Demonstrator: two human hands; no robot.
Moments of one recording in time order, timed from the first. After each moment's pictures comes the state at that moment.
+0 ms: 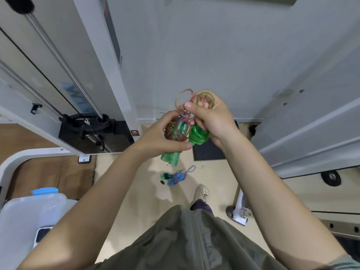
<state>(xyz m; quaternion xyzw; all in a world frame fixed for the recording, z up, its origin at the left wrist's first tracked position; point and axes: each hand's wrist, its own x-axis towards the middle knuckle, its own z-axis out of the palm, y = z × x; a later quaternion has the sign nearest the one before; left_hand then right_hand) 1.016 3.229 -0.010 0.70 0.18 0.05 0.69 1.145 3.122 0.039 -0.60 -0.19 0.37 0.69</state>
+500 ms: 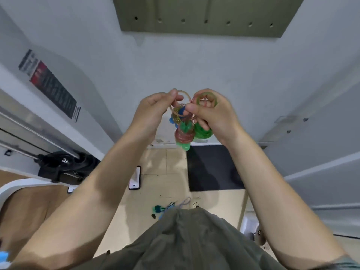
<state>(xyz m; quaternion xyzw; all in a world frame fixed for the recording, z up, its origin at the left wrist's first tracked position) 1.268 3.280 0.032 0.64 0.25 0.23 0.69 1.378 3.148 0.057 -0.62 -0.29 0.34 0.64</state>
